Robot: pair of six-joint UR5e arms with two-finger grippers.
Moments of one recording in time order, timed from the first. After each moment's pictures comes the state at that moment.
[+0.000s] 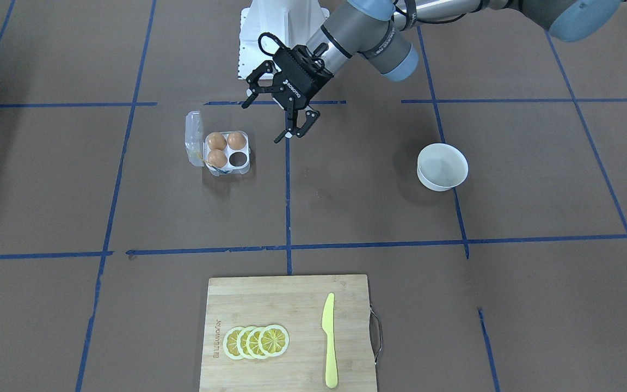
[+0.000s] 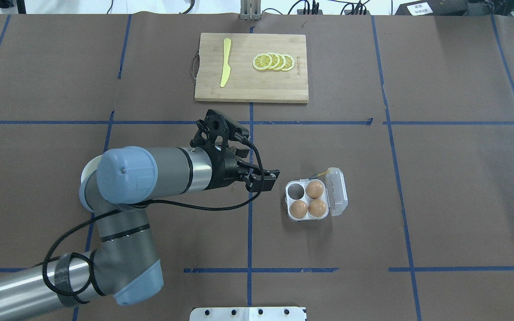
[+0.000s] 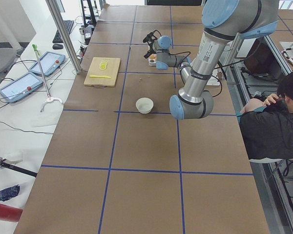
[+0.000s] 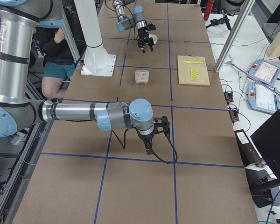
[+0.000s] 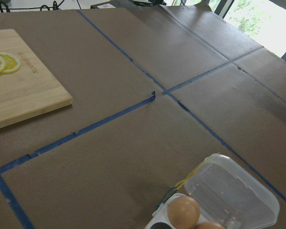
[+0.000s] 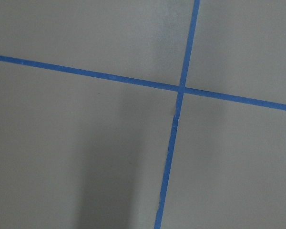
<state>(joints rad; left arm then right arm) -0.47 -2.14 -1.76 -2.29 -1.70 -0.78 1.58 -1.78 1.82 -1.41 2.39 -0.04</state>
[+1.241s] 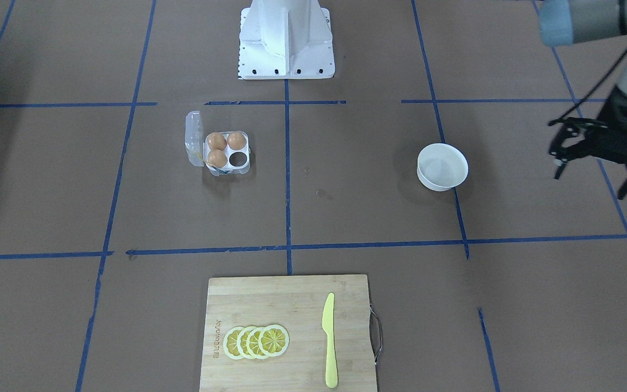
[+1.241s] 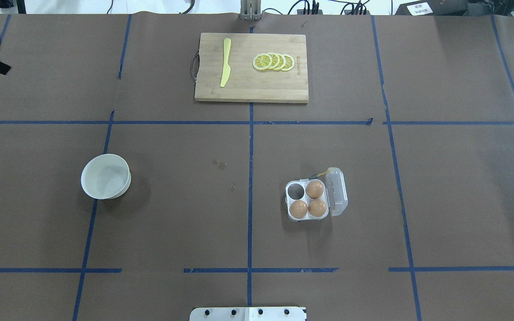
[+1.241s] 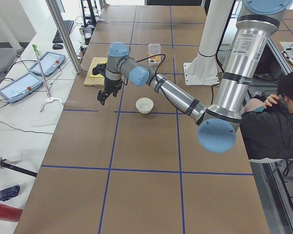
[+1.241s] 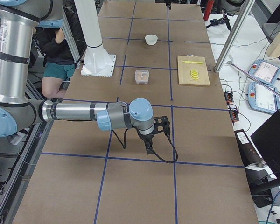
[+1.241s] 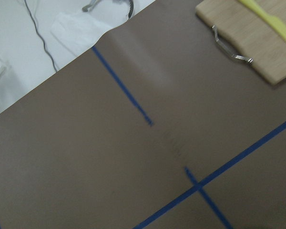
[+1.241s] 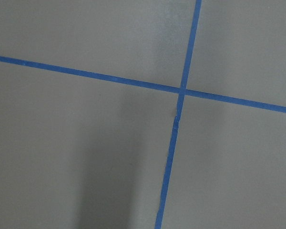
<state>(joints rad) -1.30 -1.79 -1.83 -1.62 -2.12 0.05 1.58 -1.78 1.83 -1.41 2.39 -0.04</state>
